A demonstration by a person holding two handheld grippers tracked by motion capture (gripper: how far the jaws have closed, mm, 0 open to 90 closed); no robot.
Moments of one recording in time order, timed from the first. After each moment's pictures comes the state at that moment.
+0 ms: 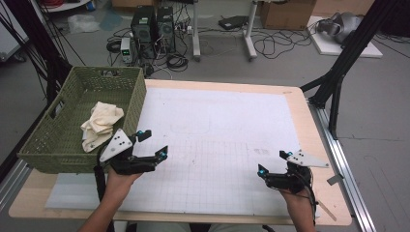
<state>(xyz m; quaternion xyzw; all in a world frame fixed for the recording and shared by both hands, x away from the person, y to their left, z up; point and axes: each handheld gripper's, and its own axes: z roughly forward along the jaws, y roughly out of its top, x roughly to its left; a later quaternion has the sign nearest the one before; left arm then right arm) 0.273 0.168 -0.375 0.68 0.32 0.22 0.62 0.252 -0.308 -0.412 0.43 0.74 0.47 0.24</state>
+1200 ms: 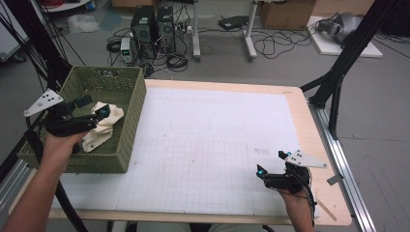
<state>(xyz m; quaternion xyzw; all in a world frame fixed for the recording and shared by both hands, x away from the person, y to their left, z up) 0.328 0.305 -0.313 0.64 0.41 0.27 0.59 0.252 -0.304 -0.413 0.43 0.74 0.46 0.24</state>
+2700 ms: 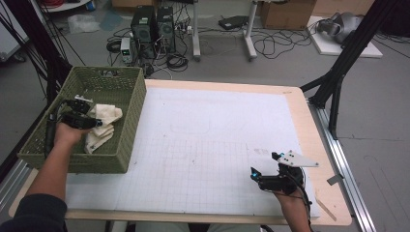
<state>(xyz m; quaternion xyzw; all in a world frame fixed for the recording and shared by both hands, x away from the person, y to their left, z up) 0.414 0.334 -0.389 0.76 0.55 0.21 0.26 0.253 -0.290 -0.416 0.41 0.76 0.46 0.22</state>
